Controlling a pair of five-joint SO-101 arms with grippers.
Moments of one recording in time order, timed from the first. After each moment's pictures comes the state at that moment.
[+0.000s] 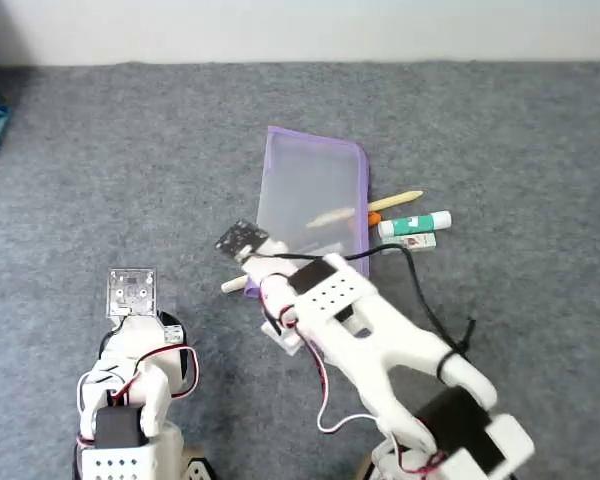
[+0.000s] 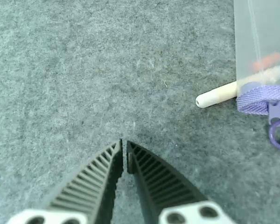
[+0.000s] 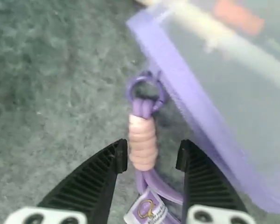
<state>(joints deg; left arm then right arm) -7.4 -102.8 96.9 66.2 3.6 -39.3 -5.0 36.7 59.3 12.6</state>
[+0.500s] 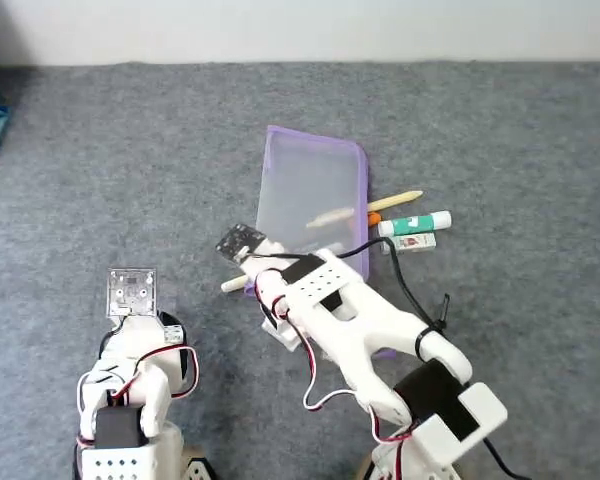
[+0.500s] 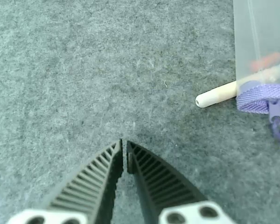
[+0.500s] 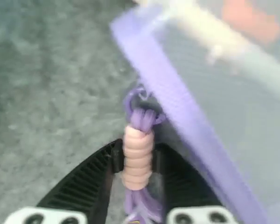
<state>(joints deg) -7.4 -102.8 96.9 66.2 3.6 -38.4 4.0 32.5 56.0 16.7</state>
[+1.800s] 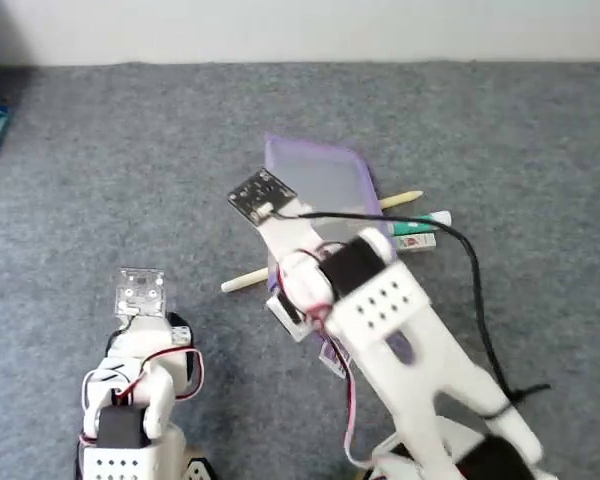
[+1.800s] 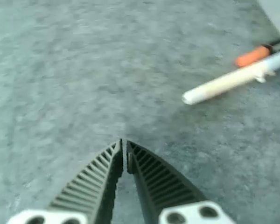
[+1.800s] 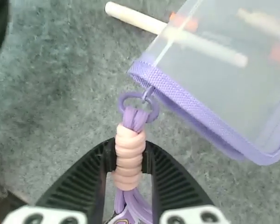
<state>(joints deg) -3.5 -102.8 96.9 66.2 3.2 -38.1 -24.4 20.3 86.4 4.4</state>
